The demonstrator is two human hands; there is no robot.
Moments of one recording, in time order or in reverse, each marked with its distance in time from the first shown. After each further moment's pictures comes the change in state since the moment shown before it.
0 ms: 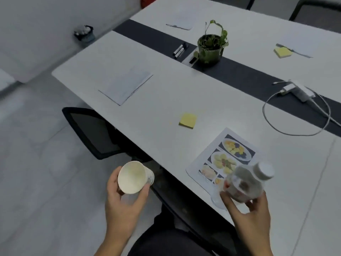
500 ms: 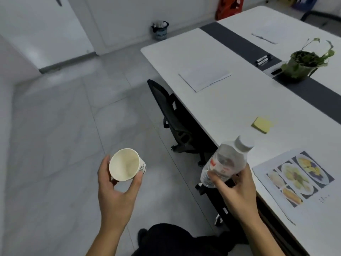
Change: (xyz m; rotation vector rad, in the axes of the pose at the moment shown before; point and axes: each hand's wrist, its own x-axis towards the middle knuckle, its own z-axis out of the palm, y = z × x) left_hand -0.049 -0.088 -0.245 -0.040 0.443 -0.009; right_hand -0.140 -0.030 0.189 -0.101 -0.543 -0.367
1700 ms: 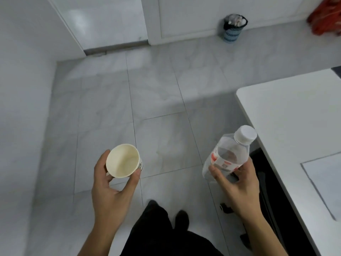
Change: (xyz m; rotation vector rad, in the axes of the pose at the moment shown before) left_hand 0.647 -0.076 -0.136 0.008 0.221 -0.097; right_hand 0.433 -0.196 0.551 -0.104 -0.264 -0.108
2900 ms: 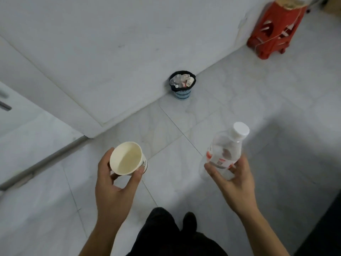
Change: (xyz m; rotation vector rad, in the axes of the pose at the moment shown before) left_hand 0.831 0.257 0.691 -0.013 -0.407 0.214; right_hand 0.993 -0.065 -0.027 0.124 0.349 0.147
